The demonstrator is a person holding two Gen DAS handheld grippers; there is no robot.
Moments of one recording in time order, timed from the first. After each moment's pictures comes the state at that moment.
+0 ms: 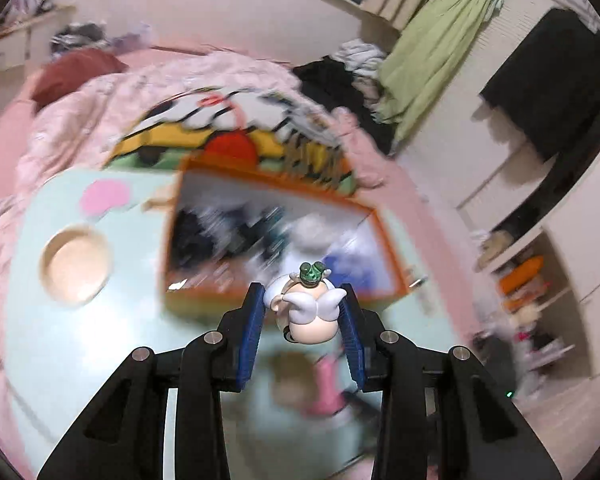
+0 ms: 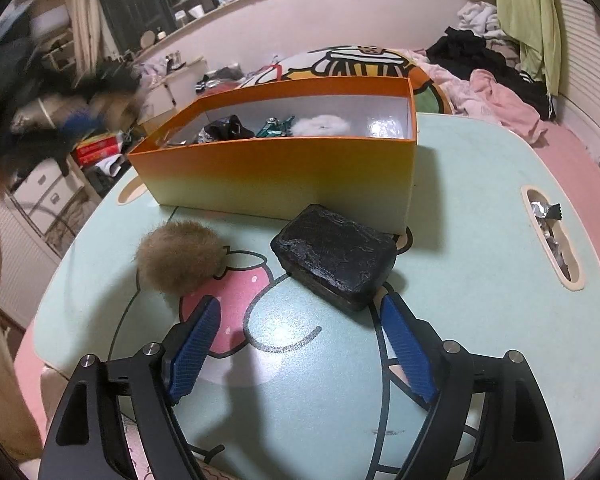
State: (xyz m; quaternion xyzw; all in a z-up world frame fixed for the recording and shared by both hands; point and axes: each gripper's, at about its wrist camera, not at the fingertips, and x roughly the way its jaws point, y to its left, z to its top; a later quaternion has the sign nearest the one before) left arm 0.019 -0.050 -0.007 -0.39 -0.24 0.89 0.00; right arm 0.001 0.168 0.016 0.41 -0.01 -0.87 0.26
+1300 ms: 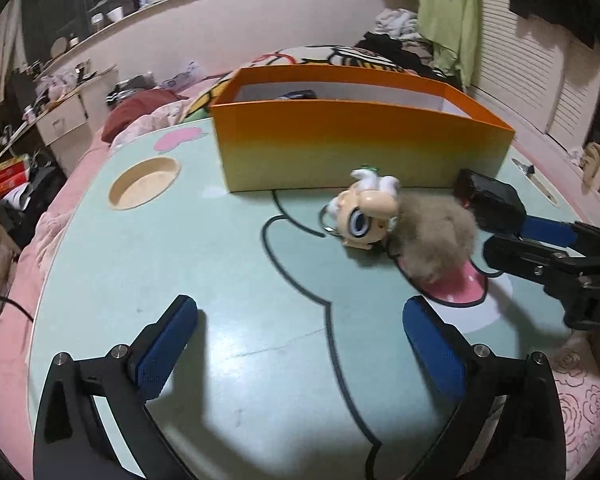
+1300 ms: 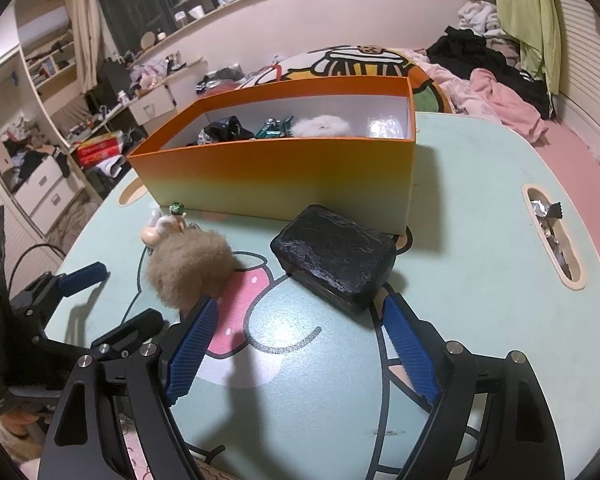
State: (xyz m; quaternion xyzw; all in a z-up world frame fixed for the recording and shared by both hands) left arm 0.061 0.005 -0.084 -0.41 -0.07 0.89 -0.17; right arm 0.000 0.170 0.015 0.41 -0.02 -0.87 0.27
